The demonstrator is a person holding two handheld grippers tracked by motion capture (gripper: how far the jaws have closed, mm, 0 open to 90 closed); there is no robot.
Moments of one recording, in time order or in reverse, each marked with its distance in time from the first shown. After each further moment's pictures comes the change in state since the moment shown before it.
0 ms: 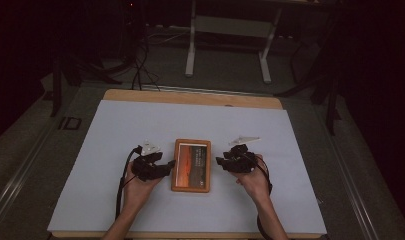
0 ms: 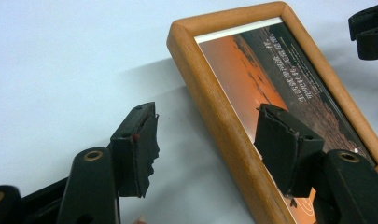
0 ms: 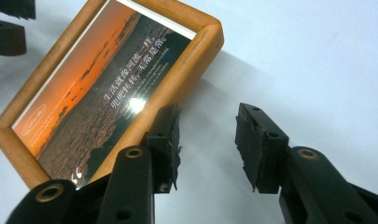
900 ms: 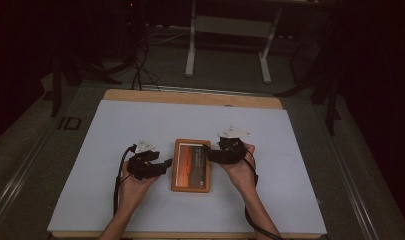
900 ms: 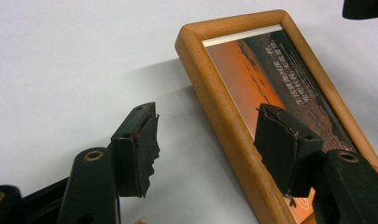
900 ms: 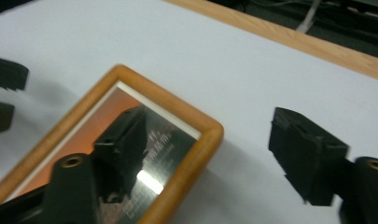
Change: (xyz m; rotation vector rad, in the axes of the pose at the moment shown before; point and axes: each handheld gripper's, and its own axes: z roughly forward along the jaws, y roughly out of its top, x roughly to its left) left arm 0.009 0.001 -0.008 0.001 -0.030 -0.036; right arm 0.024 0.034 0.009 -0.208 -0.100 -0.064
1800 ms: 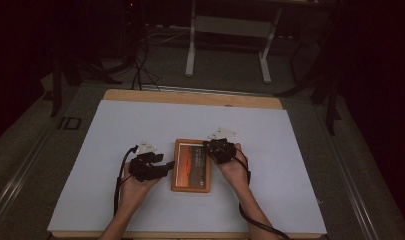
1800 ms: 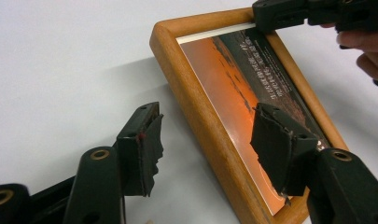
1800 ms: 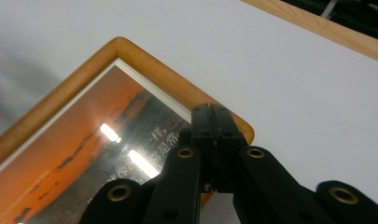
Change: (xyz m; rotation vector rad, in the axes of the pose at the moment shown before) left arm -0.004 -0.001 -0.002 0.002 -0.068 0.002; right arm 0.005 -0.009 0.037 0.059 0.021 -0.082
